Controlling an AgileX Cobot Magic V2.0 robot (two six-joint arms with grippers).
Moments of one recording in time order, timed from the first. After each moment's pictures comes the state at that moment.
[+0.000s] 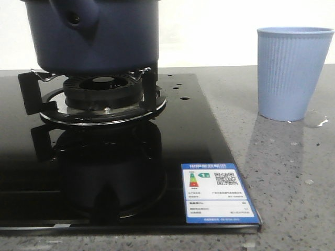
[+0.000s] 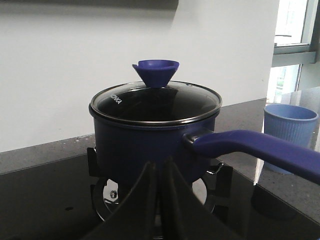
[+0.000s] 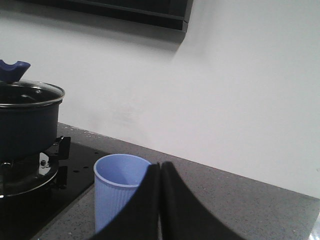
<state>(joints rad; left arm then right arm) -0.17 0.31 -0.29 -1.54 0.38 1.51 0.25 0.04 -0.40 -0.11 0.31 -0.11</state>
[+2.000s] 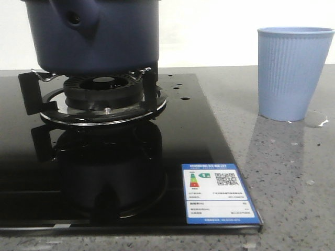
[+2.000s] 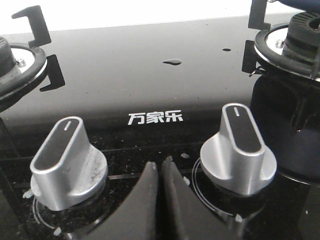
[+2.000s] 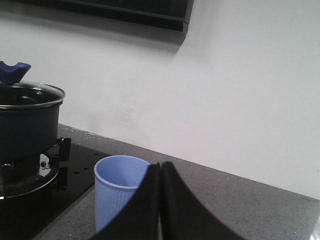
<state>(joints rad) -0.07 0.00 0.00 0.09 0.34 -0.04 0.25 0.04 -0.40 -0.11 0.31 -0.11</state>
